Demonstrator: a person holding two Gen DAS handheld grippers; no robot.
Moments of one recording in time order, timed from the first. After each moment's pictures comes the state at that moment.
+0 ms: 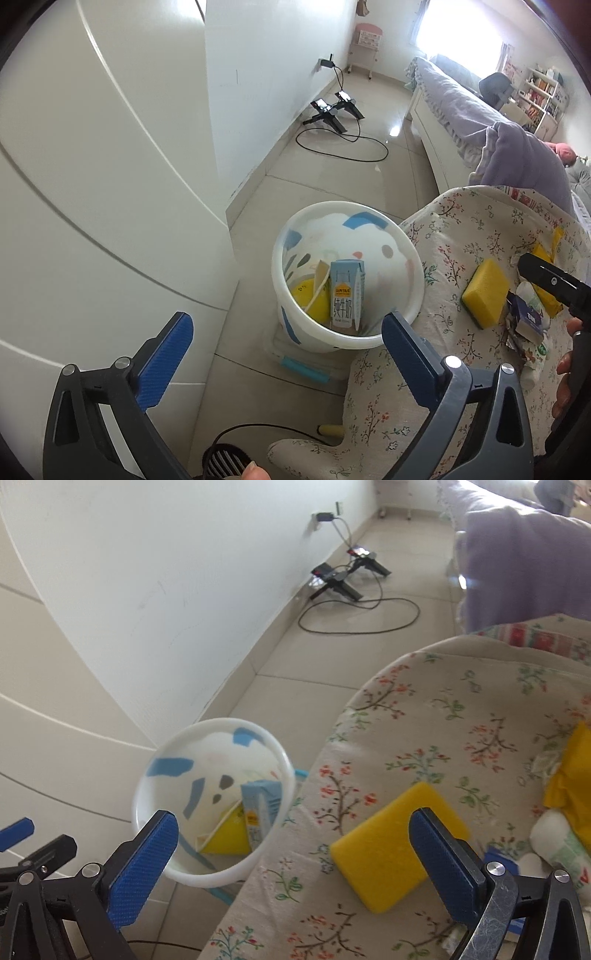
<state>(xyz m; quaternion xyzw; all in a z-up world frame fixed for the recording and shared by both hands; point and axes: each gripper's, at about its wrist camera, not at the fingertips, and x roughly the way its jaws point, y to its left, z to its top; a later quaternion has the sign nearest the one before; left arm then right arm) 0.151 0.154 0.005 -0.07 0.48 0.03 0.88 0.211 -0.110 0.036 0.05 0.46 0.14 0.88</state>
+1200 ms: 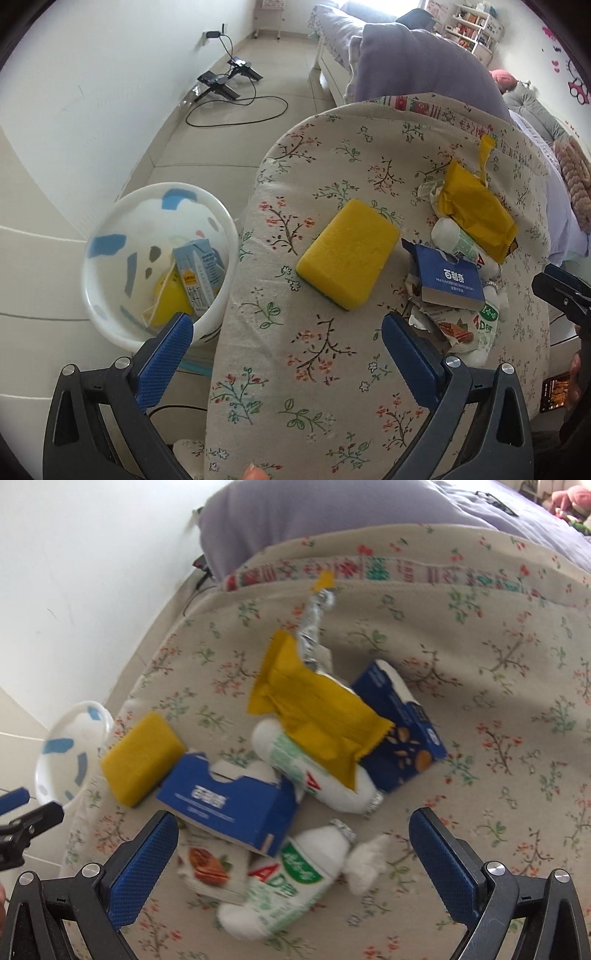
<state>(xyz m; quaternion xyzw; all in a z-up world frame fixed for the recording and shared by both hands) 0.184 -0.024 -0.013 0.00 0.52 -0.11 0.84 0.147 -0.310 0.030 0.07 0.50 0.03 0.86</state>
